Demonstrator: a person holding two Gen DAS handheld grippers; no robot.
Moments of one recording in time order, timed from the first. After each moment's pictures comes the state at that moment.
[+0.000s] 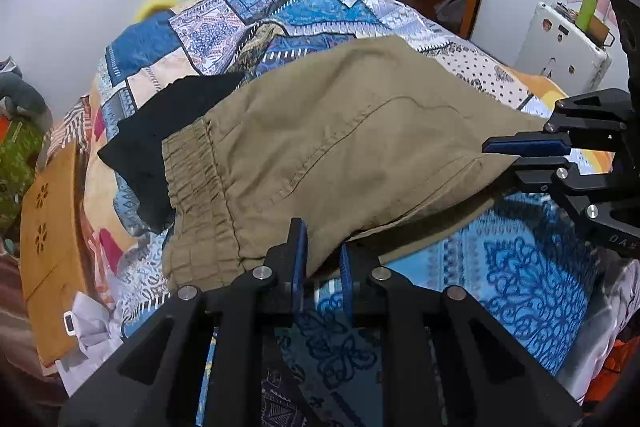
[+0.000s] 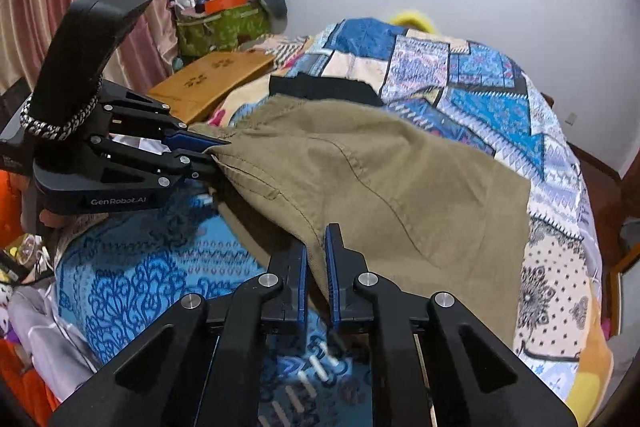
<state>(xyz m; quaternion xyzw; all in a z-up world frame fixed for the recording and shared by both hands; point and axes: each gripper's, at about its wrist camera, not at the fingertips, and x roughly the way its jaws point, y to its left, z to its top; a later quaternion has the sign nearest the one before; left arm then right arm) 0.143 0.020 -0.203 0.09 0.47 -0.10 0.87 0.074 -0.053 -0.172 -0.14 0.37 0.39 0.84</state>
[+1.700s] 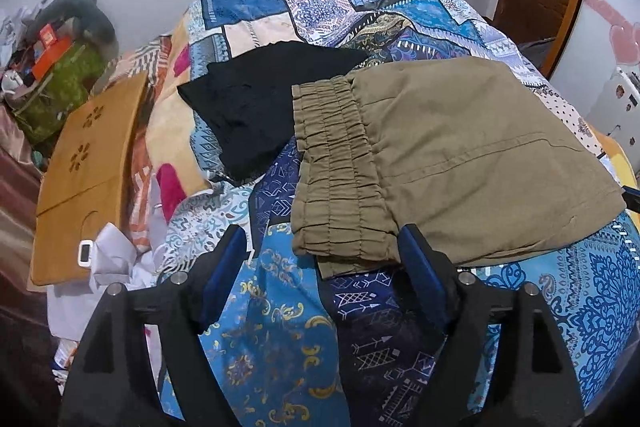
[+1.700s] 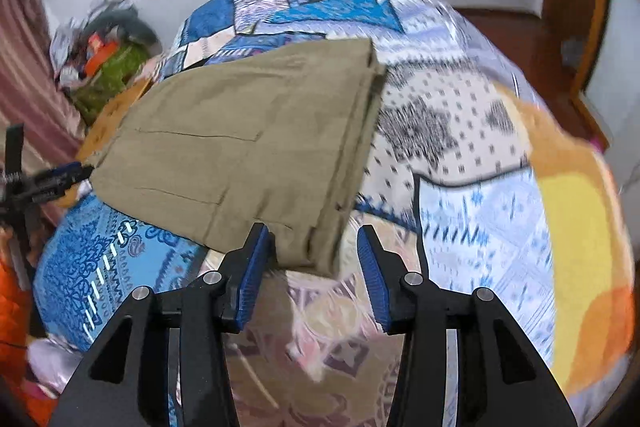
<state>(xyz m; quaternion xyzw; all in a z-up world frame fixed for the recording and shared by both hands) 0.136 0.104 -0.218 0.01 0.47 0.04 0.88 0.093 -0.212 -0.204 0.06 0.48 0.21 0.85</state>
